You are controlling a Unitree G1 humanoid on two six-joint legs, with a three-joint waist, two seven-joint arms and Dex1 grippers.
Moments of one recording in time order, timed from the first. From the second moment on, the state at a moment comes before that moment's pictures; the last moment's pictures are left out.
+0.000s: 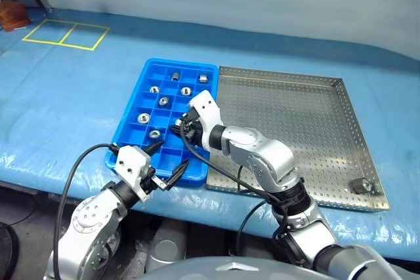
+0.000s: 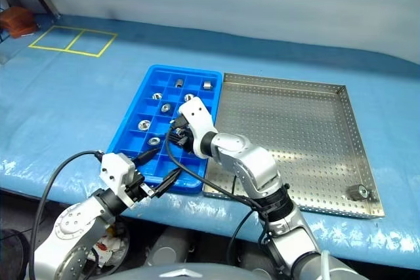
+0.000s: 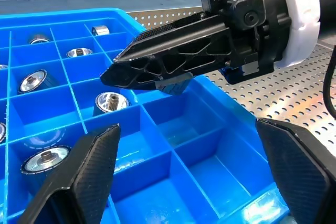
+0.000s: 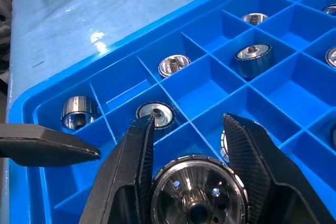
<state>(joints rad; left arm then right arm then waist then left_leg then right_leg) 0.33 0.41 -0.03 -0.67 -0.36 0.39 -0.48 -0.49 -0.08 0.34 -0.25 0.34 0.95 0.32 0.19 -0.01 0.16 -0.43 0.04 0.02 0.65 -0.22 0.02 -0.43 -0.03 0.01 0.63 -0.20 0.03</state>
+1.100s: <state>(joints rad) -0.01 0.38 -0.27 -0.49 -0.37 0.43 -0.64 -0.11 -0.16 -0.08 -0.79 0.29 1.21 0.05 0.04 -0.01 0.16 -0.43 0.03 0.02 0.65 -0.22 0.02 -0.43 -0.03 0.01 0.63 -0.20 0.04</state>
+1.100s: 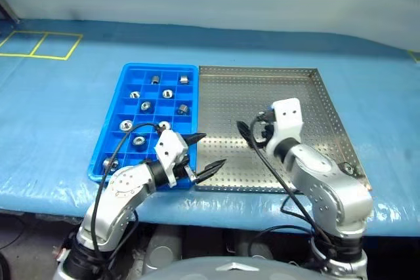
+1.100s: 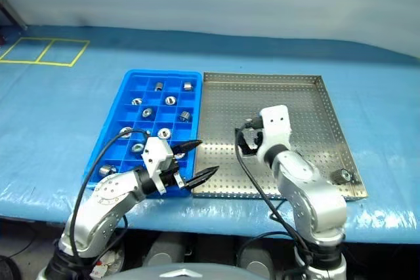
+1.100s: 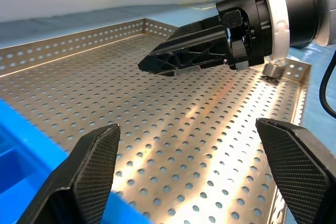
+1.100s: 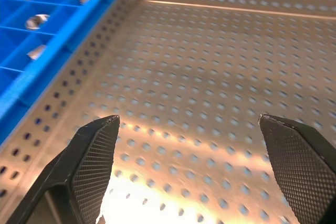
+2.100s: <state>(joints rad) -0.09 0.34 -0.34 -0.39 -0.36 0.43 -0.75 0.21 -0.06 -0.35 -0.93 0.22 1.20 -0.02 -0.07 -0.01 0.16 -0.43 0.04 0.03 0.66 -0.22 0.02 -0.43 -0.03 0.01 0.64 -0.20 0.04</state>
